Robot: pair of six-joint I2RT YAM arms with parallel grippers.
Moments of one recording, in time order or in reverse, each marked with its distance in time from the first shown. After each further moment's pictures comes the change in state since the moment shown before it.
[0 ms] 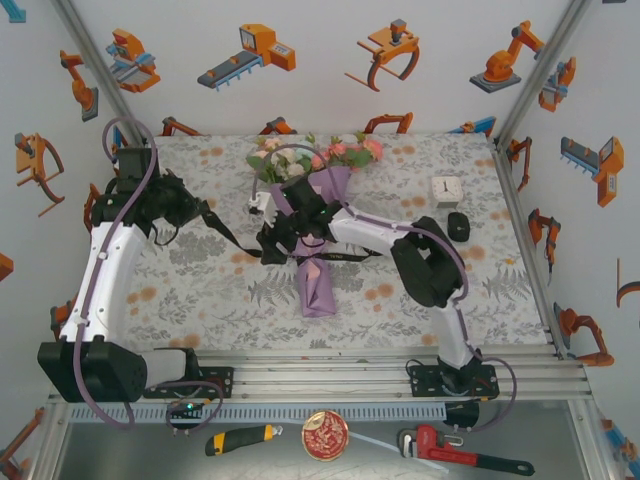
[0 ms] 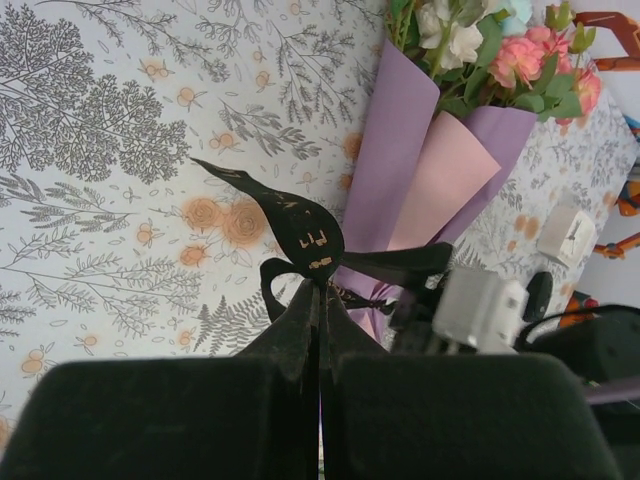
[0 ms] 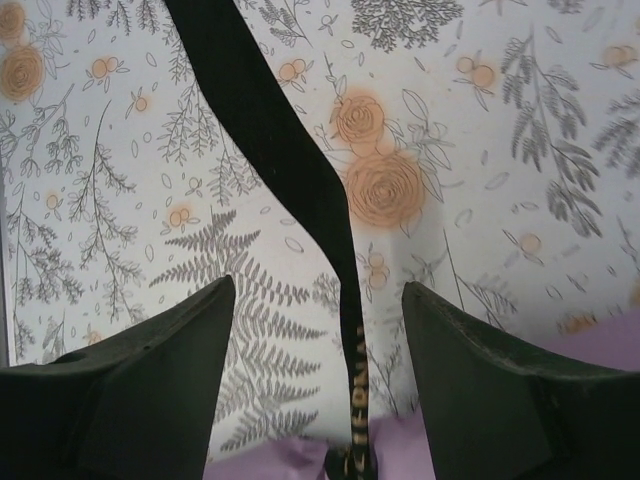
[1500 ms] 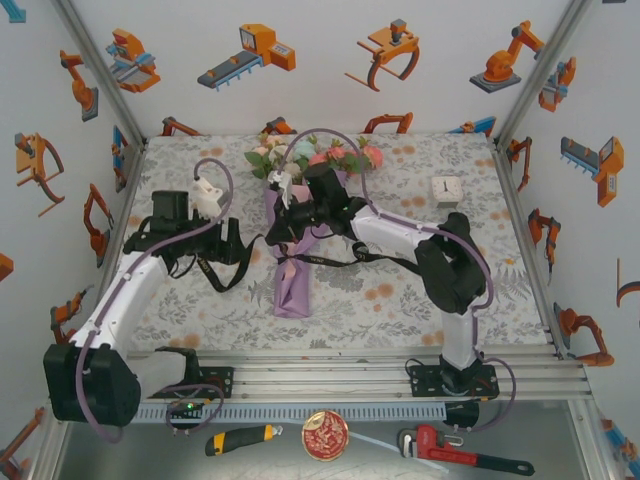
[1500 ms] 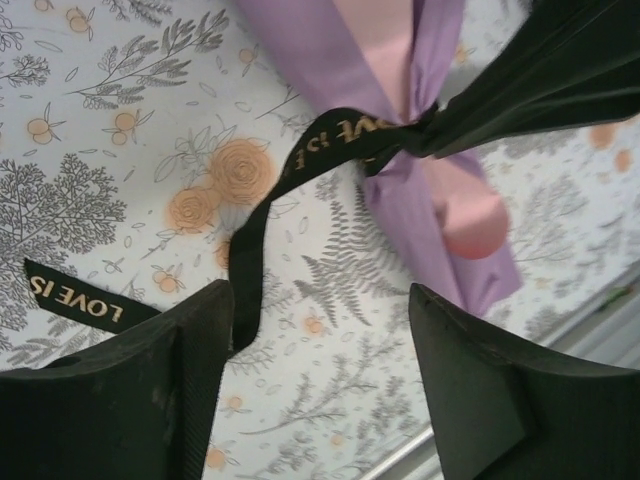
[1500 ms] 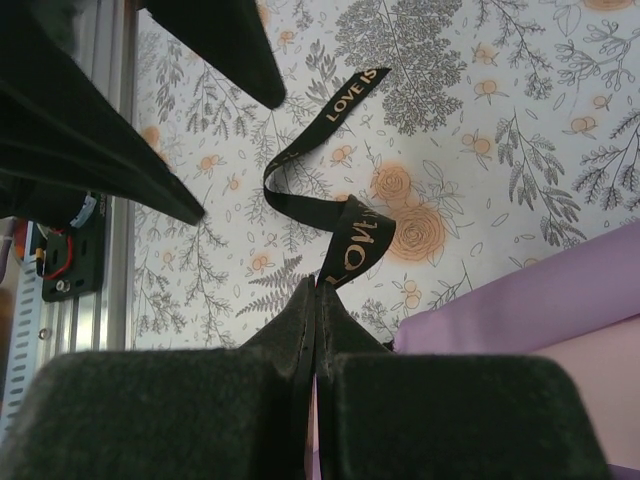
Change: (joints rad) left arm -0.096 -0.103 -0.442 0.265 0.336 0.862; right arm -0.077 -0.175 -0.168 0.239 -0.152 0.248
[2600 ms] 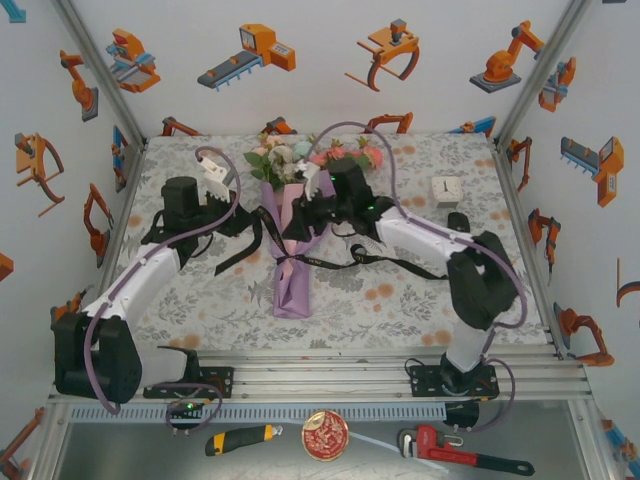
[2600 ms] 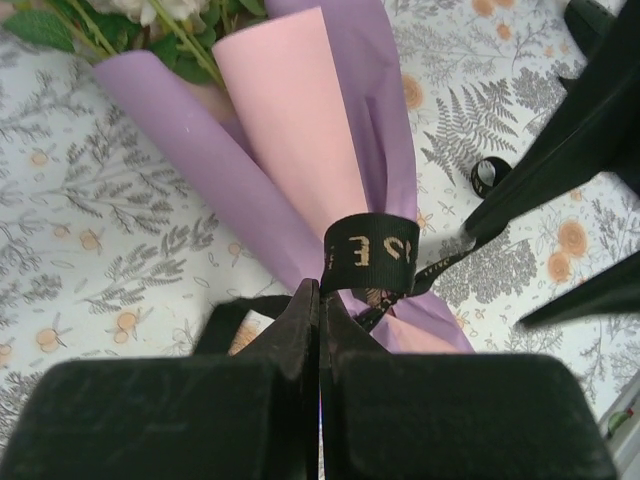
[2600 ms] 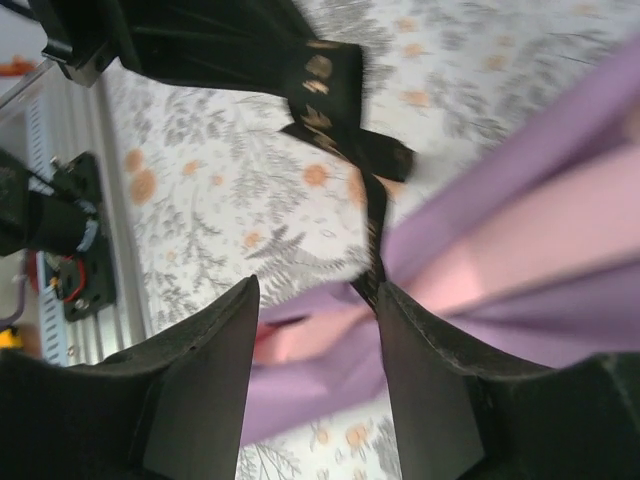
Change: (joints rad) left arm -0.057 0.114 -0.029 0.481 0.074 -0.179; right arm -0.082 -0.225 -0.163 -0.058 0.130 0.103
